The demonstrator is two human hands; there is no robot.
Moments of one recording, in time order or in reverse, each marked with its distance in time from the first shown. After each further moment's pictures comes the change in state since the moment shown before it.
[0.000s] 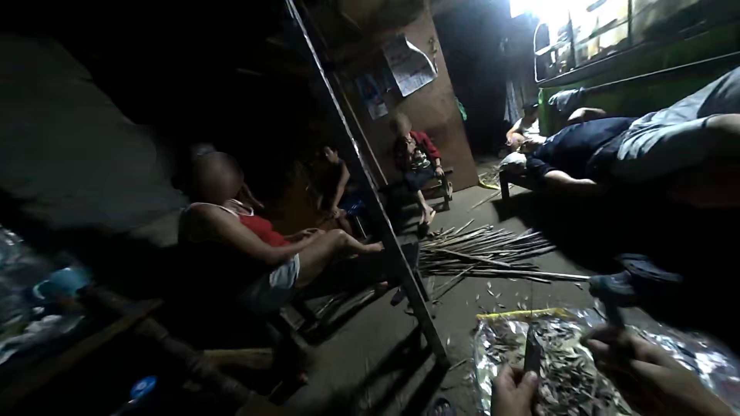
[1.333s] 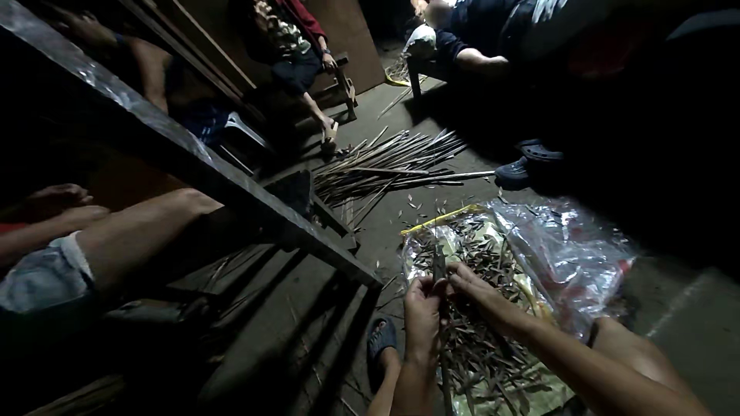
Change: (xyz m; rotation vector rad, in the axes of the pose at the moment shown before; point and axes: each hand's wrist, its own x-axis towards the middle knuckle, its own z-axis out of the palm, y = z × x) left_hand 0.102 -0.038 -0.019 -0.036 0.099 -0.119; right_hand 0.097 0.128 0.052 0.154 -0.145 0.199
